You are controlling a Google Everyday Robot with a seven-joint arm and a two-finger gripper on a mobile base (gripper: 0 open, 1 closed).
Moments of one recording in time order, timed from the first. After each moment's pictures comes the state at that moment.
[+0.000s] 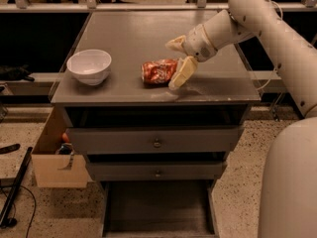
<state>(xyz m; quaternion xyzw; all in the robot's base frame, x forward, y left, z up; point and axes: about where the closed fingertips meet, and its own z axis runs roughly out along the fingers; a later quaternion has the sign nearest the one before) 0.680 -0.034 0.851 -0.66 0.62 0.25 0.33</state>
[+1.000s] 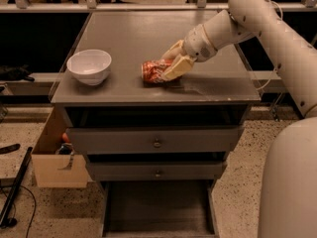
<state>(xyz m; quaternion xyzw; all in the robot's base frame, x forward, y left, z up) 0.680 -0.034 0.851 -0.66 0.62 0.25 0.33</state>
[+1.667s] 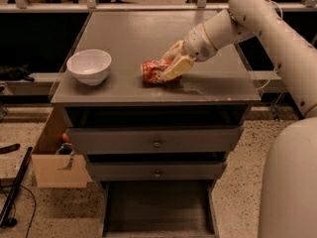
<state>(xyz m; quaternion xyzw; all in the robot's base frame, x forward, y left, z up) 0.680 -0.034 0.850 -0.66 0.62 0.25 0.33</state>
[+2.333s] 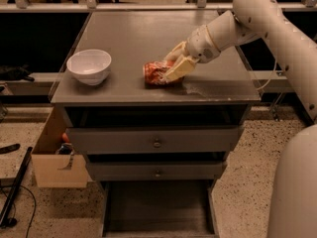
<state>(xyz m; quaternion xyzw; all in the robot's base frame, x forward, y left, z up) 0.673 -0.038 0.856 -0.65 0.63 0.25 0.34</state>
